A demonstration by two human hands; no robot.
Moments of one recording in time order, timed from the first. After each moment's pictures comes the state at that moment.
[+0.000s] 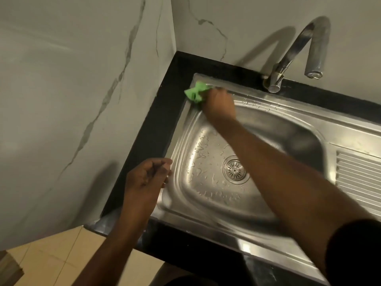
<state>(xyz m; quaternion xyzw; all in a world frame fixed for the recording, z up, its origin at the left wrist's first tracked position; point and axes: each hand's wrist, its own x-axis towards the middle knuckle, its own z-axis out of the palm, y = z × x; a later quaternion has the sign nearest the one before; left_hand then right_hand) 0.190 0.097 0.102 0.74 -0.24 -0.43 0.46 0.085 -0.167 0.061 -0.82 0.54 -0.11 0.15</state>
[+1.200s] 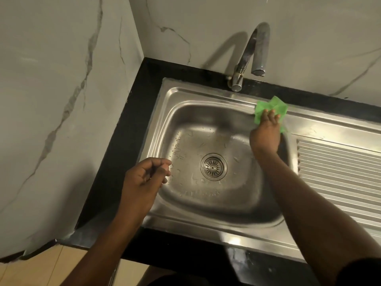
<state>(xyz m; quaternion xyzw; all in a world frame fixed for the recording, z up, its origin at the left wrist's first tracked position) 0.151 0.077 0.106 0.68 -0.33 -0.47 0.46 -0.129 -0.148 0.031 -0.63 0.75 -0.10 0.15</state>
